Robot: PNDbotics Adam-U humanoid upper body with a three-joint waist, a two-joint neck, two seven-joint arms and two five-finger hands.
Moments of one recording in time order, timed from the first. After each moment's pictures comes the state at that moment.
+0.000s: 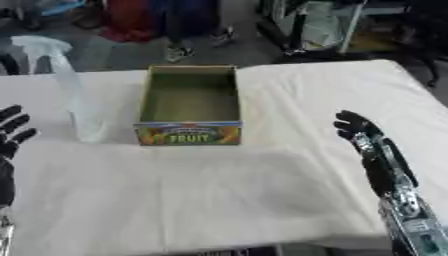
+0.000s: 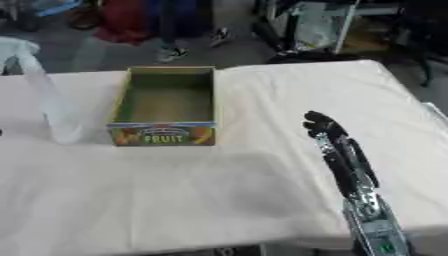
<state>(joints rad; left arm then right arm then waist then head) -0.10 0.16 0.13 -1.76 0.28 0.08 0.12 -0.11 -0.16 -0.01 -1.55 0.03 -0.28 0.11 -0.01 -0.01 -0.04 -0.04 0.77</state>
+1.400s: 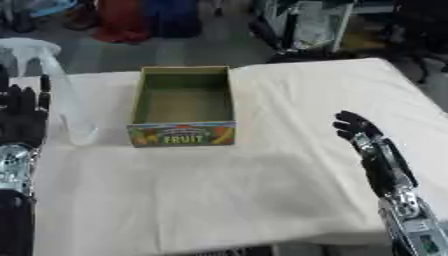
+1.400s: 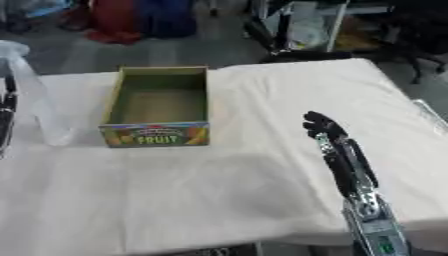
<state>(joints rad) -0.39 0.17 0.21 -1.51 1.26 -0.04 0.15 -0.11 -0.16 -0.01 -1.55 0.03 -0.28 0.11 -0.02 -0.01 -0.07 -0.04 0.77</state>
